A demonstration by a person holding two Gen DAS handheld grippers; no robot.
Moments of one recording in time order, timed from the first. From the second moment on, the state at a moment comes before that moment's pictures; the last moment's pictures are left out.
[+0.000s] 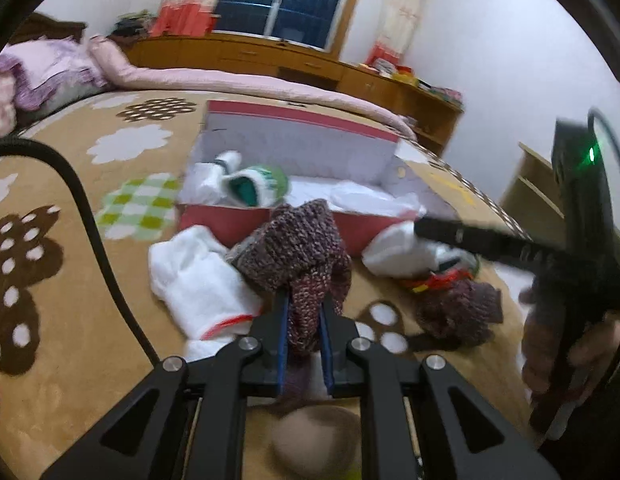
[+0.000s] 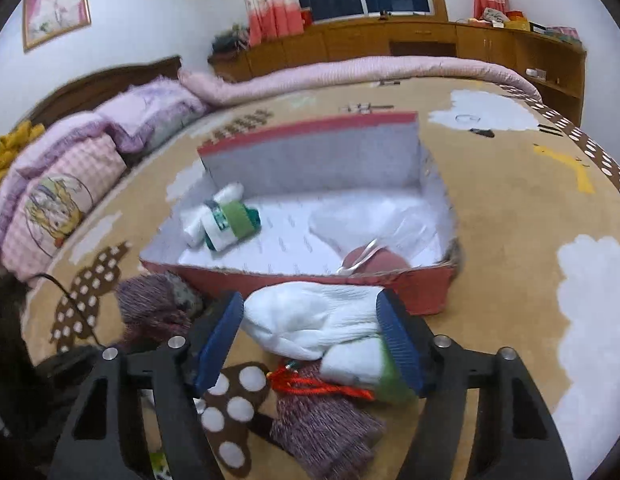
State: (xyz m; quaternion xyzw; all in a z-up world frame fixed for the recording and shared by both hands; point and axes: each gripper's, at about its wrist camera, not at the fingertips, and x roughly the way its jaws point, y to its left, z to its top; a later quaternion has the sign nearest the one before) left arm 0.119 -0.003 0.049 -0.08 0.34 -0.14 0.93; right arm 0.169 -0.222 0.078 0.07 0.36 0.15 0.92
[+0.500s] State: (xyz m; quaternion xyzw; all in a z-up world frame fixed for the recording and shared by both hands) left arm 0.118 0.030 0.060 -0.15 0.33 -0.11 0.93; right arm 0.156 -0.211 0.051 0.04 0.33 0.16 0.93
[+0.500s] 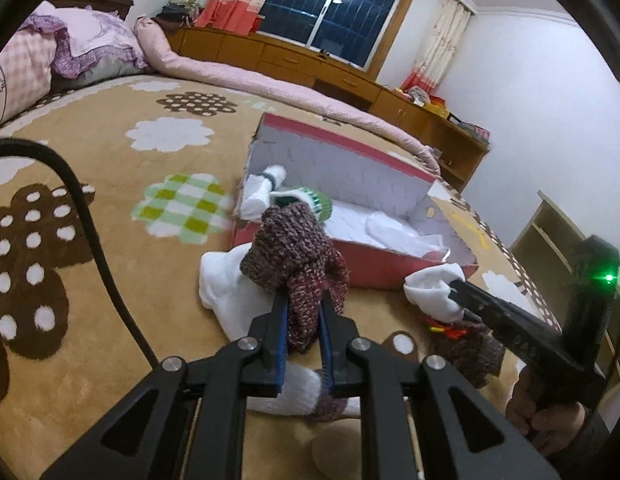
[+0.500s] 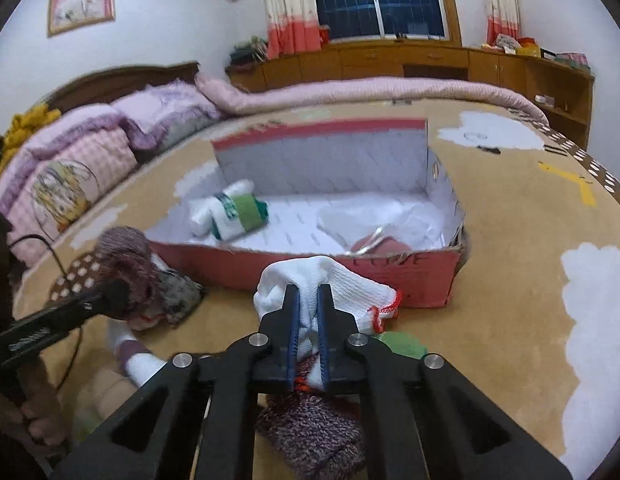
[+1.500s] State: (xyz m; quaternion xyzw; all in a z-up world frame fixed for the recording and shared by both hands) left arm 0.179 0.040 0.128 -0.06 0.31 -0.18 0.93; right arm 0.136 -0.279 0.159 0.08 0.12 0.21 0.97
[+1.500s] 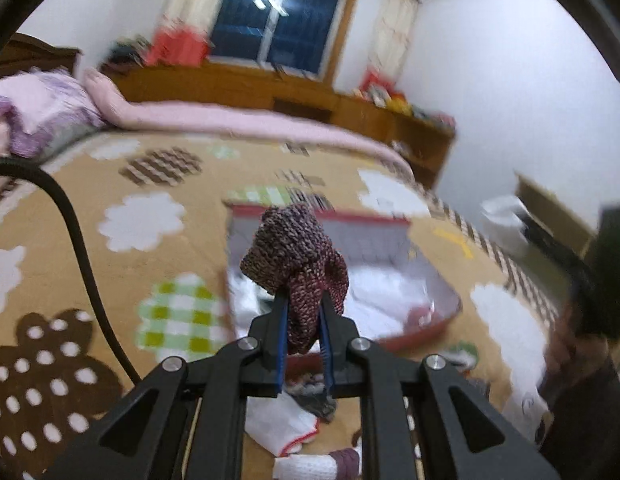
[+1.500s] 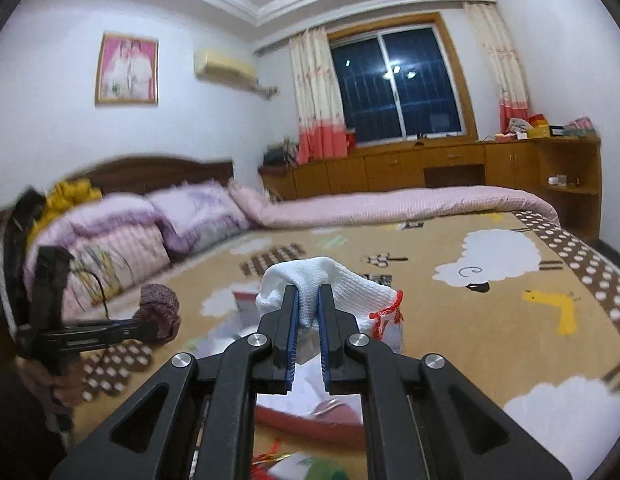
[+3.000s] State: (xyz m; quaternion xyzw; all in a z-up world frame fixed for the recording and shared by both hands) left arm 0.175 0.020 0.112 -0.04 0.31 -0.17 0.94; right arm 0.283 -0.262 0.124 0.02 0.31 0.16 0.94
